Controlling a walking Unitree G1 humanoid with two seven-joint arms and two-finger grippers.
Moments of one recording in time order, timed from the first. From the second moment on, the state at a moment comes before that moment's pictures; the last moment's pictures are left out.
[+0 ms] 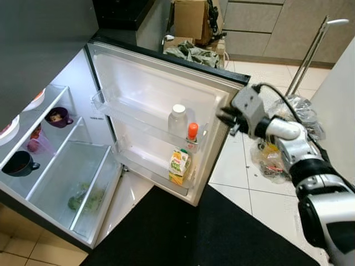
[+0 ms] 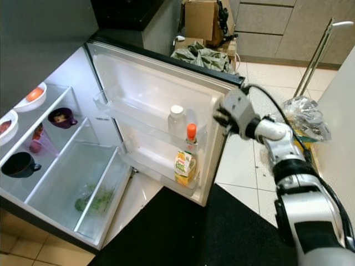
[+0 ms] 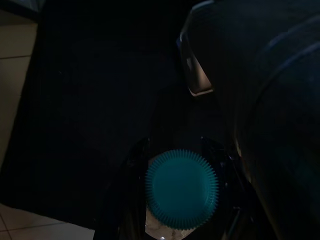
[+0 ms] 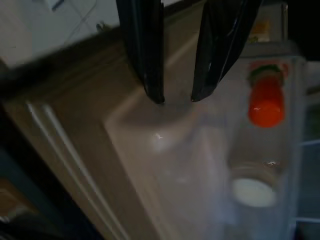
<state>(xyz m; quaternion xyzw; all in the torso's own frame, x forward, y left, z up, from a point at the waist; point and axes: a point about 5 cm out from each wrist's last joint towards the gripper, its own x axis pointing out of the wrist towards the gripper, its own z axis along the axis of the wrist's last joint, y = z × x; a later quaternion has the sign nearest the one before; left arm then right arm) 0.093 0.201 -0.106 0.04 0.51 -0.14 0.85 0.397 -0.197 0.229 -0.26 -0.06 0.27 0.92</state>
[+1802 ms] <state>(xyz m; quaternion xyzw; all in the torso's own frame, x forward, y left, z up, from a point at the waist) 0.135 0.211 -0.097 0.13 0.48 -0.10 0.86 0.249 -0.248 -0.029 -0.20 0.37 0.04 0.91</state>
